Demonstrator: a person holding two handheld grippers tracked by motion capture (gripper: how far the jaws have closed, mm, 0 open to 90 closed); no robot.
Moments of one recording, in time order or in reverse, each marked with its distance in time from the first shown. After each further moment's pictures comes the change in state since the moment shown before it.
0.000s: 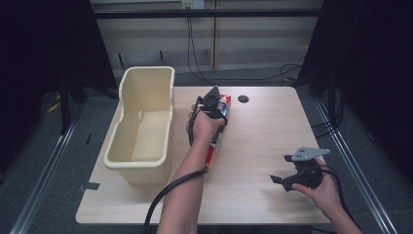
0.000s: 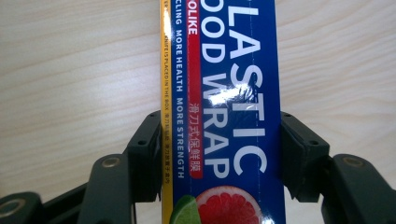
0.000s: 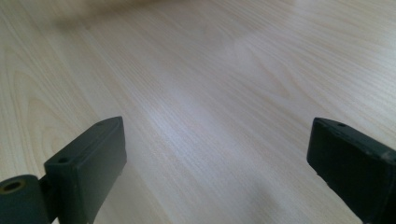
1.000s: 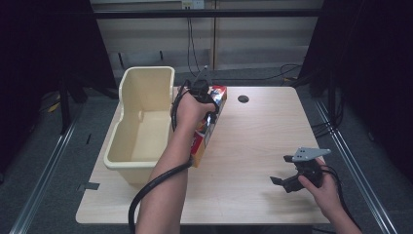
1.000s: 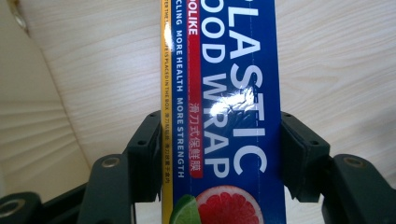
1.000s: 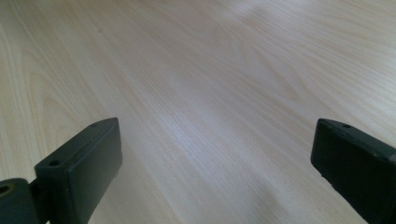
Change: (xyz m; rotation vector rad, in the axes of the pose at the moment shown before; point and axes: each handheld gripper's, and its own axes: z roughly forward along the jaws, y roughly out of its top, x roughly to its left) left arm 0.010 -0.002 -0.087 0.063 -0.018 0.006; right arm 0.001 0.001 -0.002 -0.007 0.035 -0.006
